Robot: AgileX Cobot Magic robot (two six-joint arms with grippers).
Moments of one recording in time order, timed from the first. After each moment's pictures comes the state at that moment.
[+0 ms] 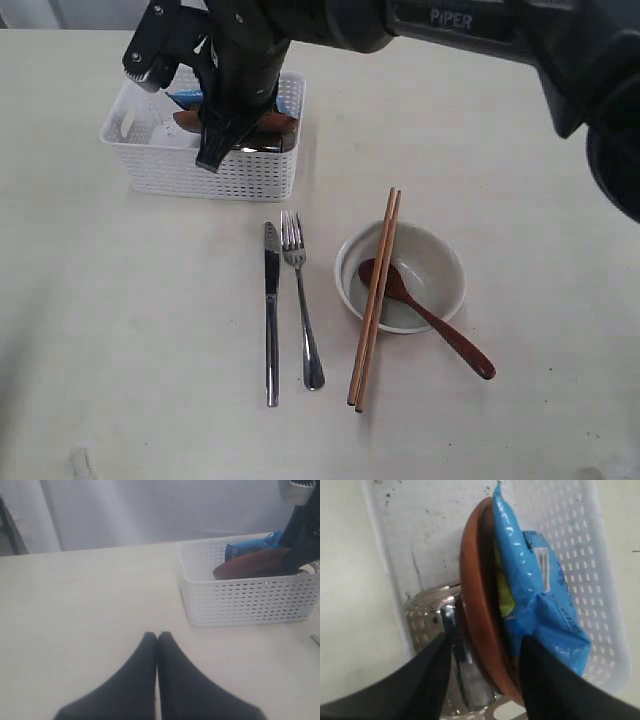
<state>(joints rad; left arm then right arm) -0.15 0.00 0.00 0.06 0.33 -0.02 0.83 2.16 -1.79 -0.26 0.77 -0.35</state>
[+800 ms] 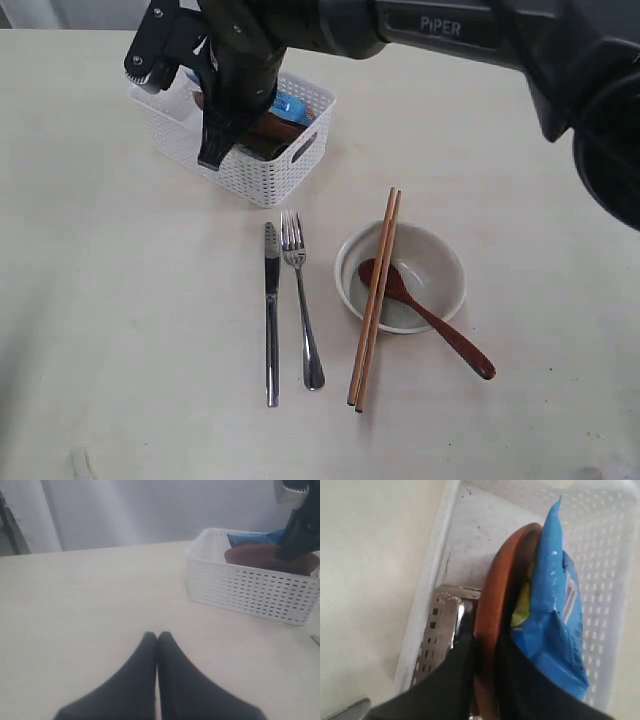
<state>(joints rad) -0.15 0.00 0.00 0.06 0.33 -0.02 0.83 2.17 -1.80 -0.30 0.75 -0.33</state>
